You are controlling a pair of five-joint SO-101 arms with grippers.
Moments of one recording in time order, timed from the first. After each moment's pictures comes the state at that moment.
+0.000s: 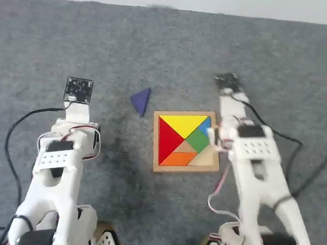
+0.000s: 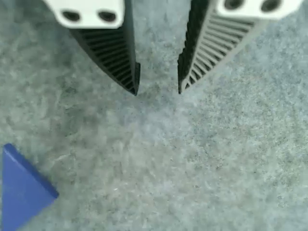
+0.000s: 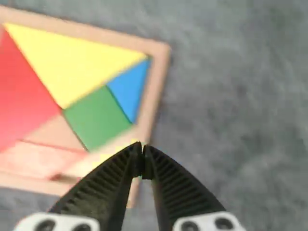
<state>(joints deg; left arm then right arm) -17.5 -29.2 71.0 27.4 -8.7 -8.9 -24.4 49.4 50.4 10.4</state>
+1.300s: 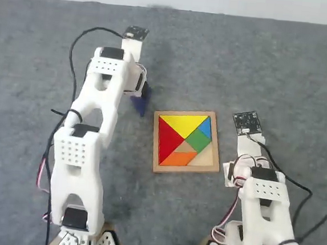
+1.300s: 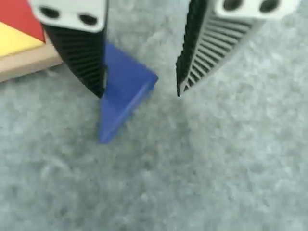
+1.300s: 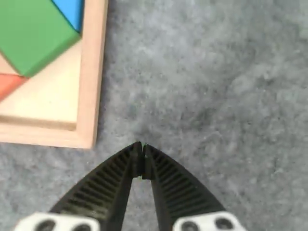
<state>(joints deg) -1.1 44.1 -26.6 76.2 -1.1 -0.2 -39.4 73.6 43.8 14.6</state>
